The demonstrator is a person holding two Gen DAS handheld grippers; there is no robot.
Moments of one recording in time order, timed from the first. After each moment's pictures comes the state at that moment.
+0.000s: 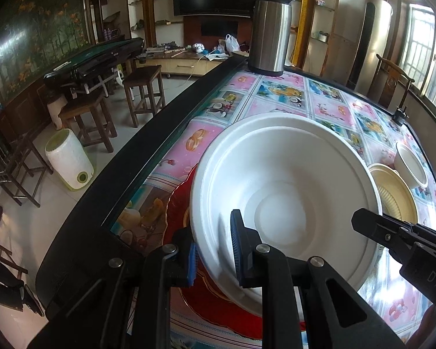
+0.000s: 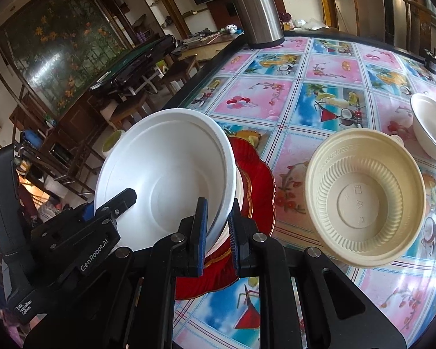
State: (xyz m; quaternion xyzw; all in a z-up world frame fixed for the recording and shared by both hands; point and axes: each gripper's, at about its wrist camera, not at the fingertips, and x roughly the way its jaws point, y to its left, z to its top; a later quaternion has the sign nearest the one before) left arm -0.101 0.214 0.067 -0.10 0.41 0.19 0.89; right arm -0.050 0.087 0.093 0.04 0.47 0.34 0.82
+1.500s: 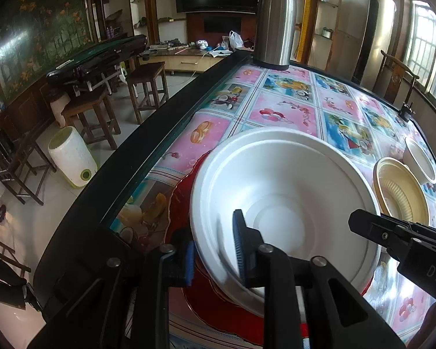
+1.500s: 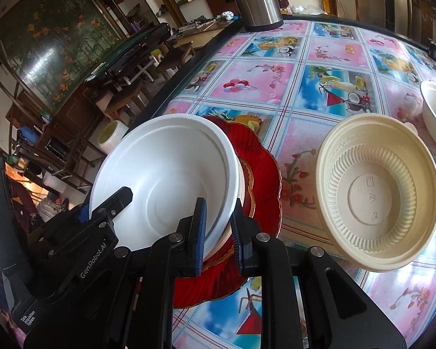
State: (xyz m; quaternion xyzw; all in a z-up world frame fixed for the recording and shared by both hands) left arm -0.104 0.221 0.057 -0.10 0.42 0.20 0.88; right arm -0.041 0.099 0.078 0.03 0.50 0.33 0.80
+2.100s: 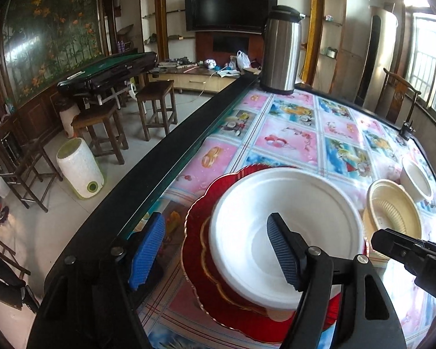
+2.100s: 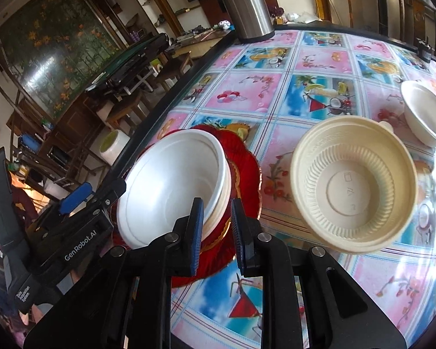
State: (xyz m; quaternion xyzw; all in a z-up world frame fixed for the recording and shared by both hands) left arm -0.113 0.218 0.084 -0.09 0.36 0.22 0.90; right arm -0.054 0.069 0.097 0.05 0.48 0.32 0.81
